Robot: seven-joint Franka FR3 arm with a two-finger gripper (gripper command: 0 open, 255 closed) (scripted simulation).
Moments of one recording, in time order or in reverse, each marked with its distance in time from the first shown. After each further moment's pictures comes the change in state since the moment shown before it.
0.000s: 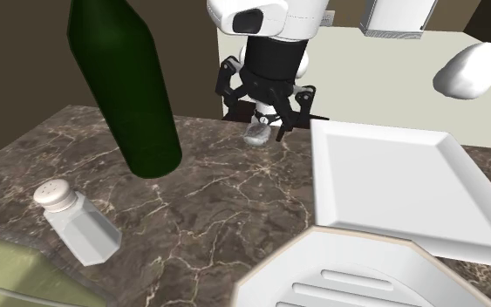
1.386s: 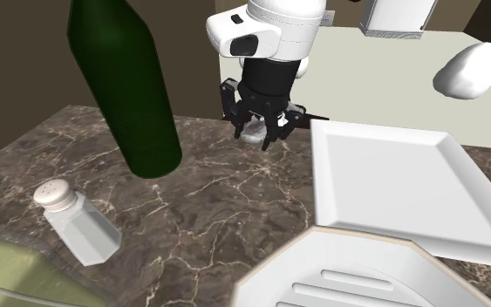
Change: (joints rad) arm -0.004 -0.010 -0.005 -0.071 0.001 0.064 -0.001
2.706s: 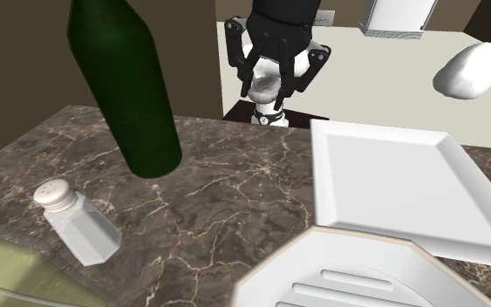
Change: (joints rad) arm 0.015 0.050 0.021 0.285 -0.009 -0.240 0.003
